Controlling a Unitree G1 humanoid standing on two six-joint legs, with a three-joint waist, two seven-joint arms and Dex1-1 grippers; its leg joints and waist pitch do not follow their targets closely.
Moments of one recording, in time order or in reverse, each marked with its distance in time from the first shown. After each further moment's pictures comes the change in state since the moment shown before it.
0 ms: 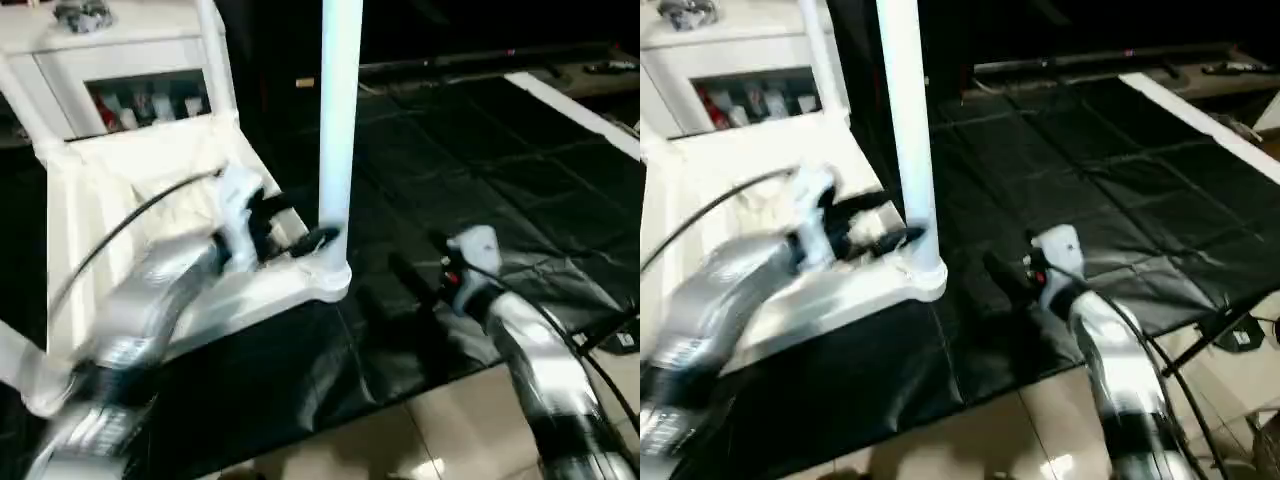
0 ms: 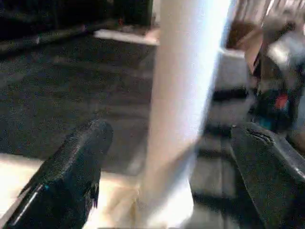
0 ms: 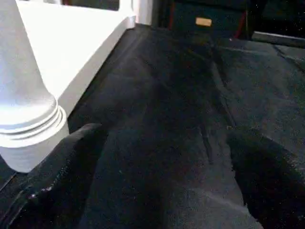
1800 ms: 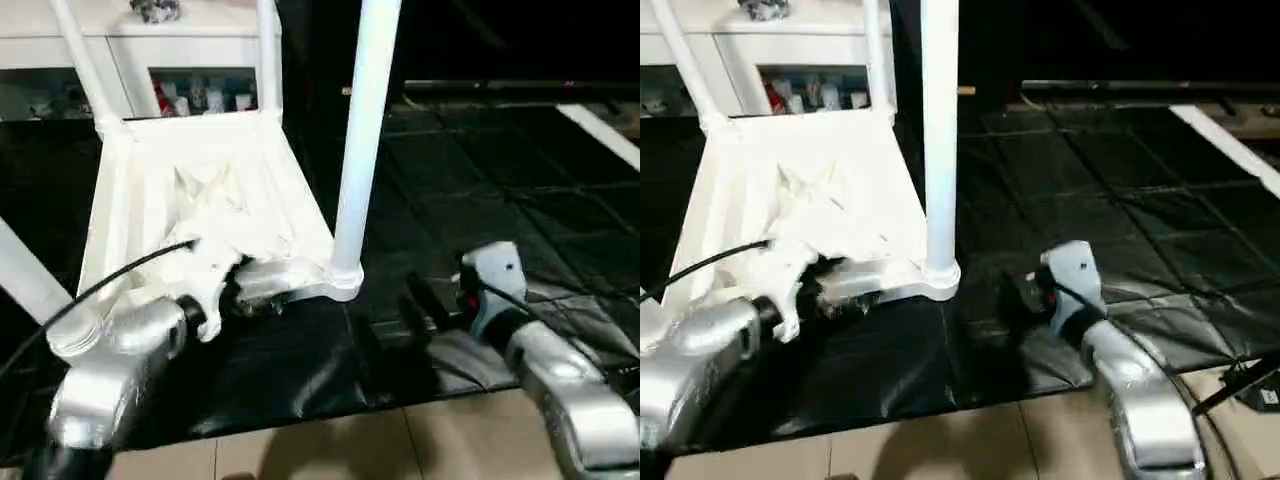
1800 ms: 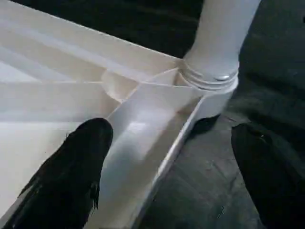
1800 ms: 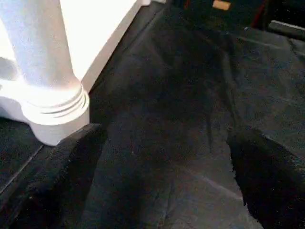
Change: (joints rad) left arm 0.066 0.059 -0.054 0.029 0.149 0.086 0.036; right arm 0.148 -0.039 0.034 -0.405 -0.028 0.366 -0.136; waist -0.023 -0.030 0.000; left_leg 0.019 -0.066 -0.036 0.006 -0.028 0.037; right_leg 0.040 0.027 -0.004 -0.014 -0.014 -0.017
